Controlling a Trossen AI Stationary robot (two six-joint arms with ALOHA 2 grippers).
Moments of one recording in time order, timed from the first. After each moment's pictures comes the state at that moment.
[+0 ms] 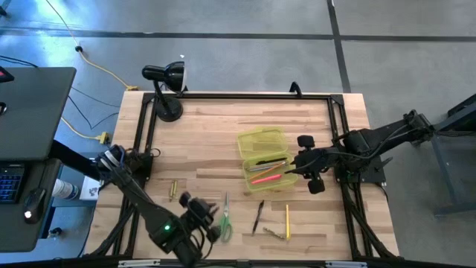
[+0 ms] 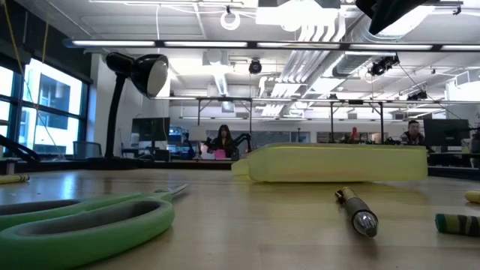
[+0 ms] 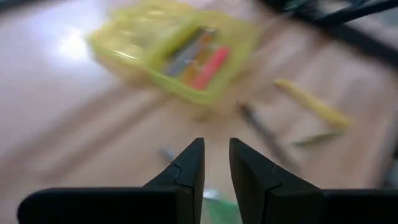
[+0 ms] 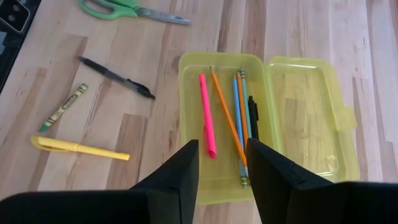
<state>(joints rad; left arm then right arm) -0.82 1.89 1.63 -1.07 -0.95 -1.55 0.34 1.11 1.10 -0.93 0.20 0.12</state>
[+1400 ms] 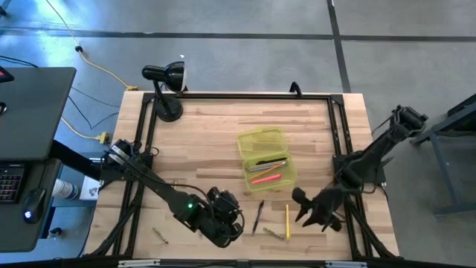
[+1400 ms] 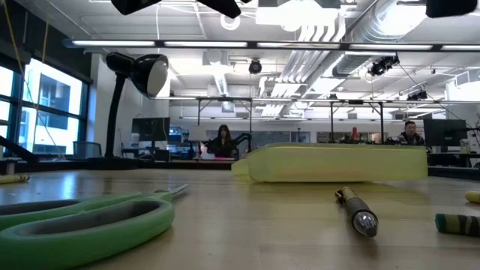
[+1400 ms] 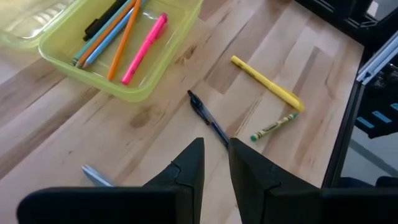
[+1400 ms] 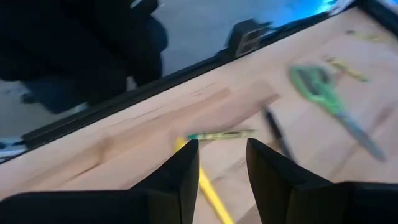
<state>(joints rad) -0.62 1.90 1.57 -0.65 -0.64 -1.11 0.74 1.17 0.63 -0.11 -0.06 -0.28</state>
